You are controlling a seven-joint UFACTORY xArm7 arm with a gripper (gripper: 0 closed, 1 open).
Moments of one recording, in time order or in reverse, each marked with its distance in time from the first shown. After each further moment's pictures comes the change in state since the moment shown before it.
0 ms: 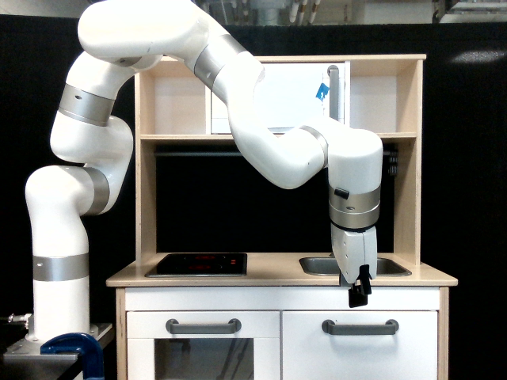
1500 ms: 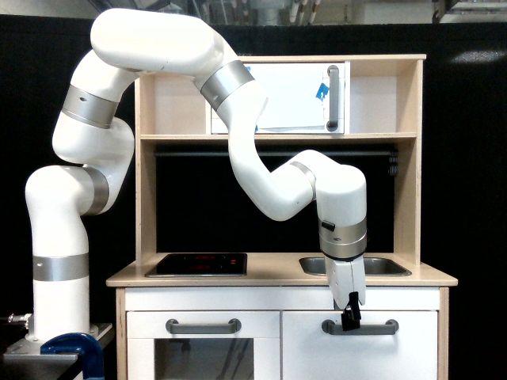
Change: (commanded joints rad) arm 0.026 0.091 0.085 -0.087 0.080 -0.201 -0.053
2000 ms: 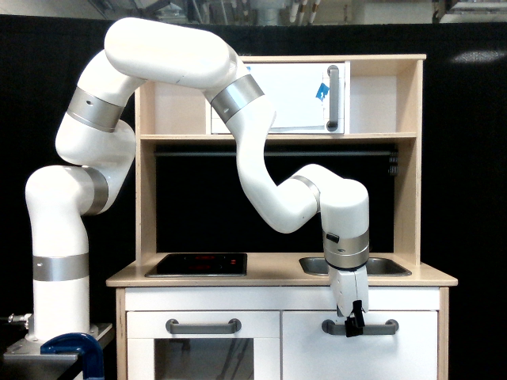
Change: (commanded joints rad) arm 0.037 0.061 0.034 0.045 0.000 -0.052 0.045
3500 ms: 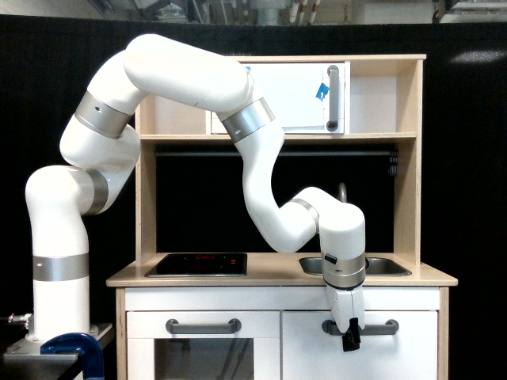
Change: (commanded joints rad) arm 0.005 0.086 0.080 -0.024 0.038 -0.136 -0.024
